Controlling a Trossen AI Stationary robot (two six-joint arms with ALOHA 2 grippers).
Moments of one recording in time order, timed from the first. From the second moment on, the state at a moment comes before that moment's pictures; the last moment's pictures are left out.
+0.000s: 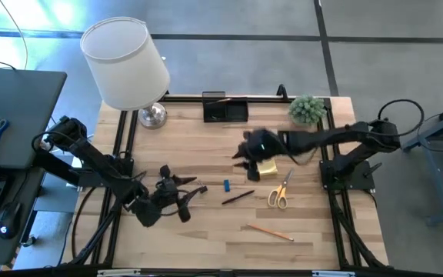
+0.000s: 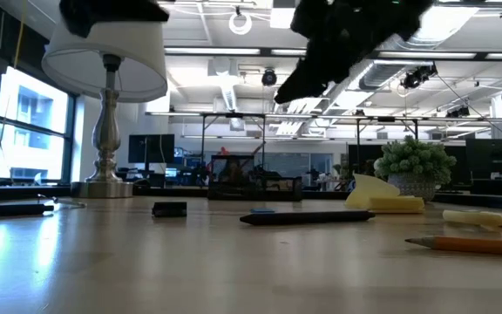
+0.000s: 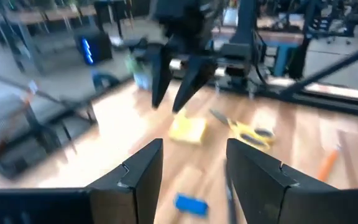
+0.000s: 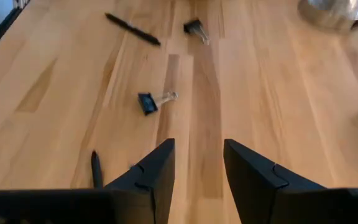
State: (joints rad) left arm -0.59 1.41 0.75 0.15 -1.15 -0.47; right arm -0.02 1.48 0.93 -0.09 -0.08 -0.08
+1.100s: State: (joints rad) left arm -0.82 1.59 0.75 -0.87 -0.71 -1.91; right arm 0.45 1.48 0.57 0.36 0.61 -0.07
